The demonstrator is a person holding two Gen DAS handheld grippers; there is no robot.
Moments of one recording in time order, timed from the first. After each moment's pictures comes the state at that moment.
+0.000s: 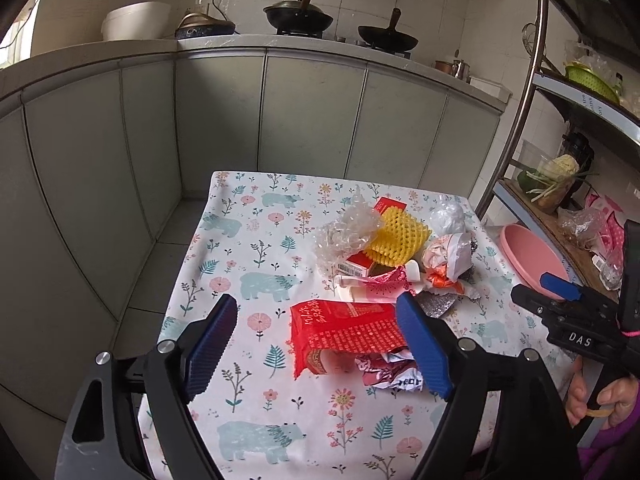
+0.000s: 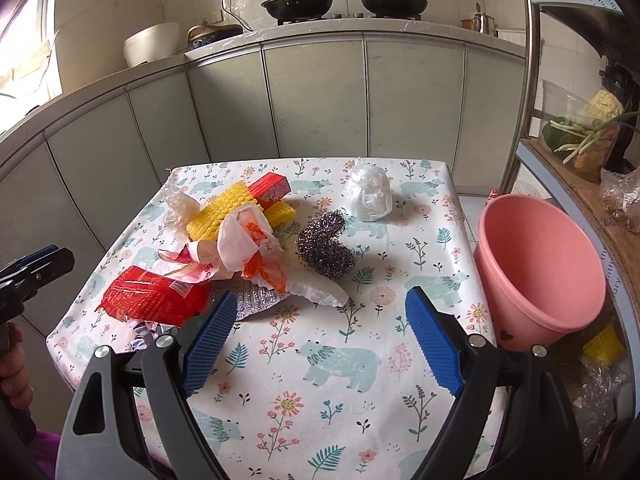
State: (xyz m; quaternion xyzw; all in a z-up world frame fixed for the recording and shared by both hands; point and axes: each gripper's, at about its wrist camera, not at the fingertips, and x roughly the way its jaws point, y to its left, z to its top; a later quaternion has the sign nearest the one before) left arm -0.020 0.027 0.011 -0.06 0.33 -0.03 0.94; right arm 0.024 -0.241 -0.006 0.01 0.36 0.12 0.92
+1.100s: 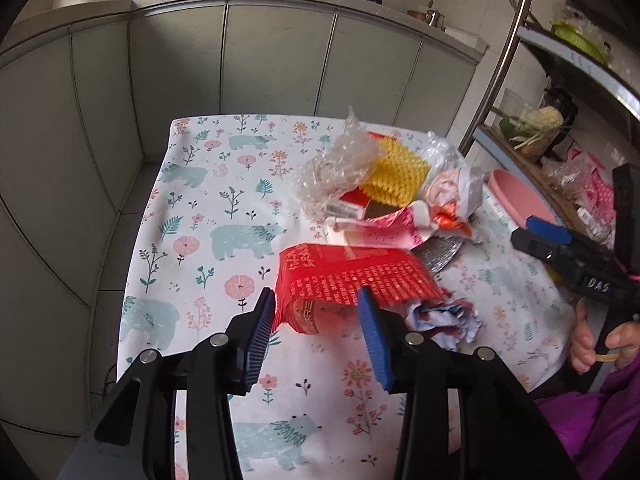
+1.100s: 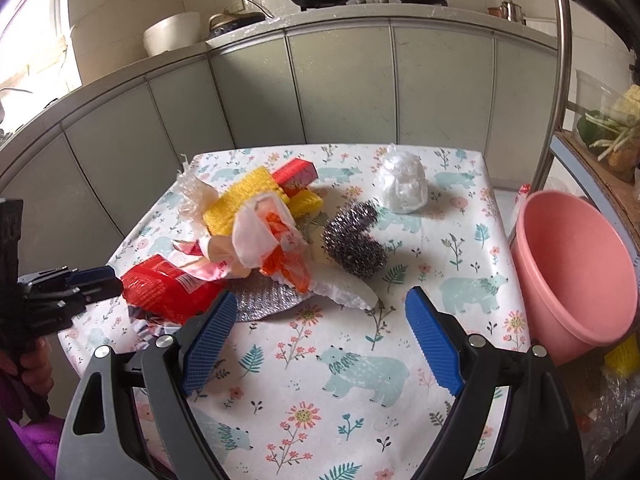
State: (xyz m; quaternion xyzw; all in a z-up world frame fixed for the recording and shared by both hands) left arm 0.011 0.042 -0.029 -0.06 0.41 -0.12 0.90; right arm 0.040 -0.230 -0.018 0.02 0.37 0.18 0.91
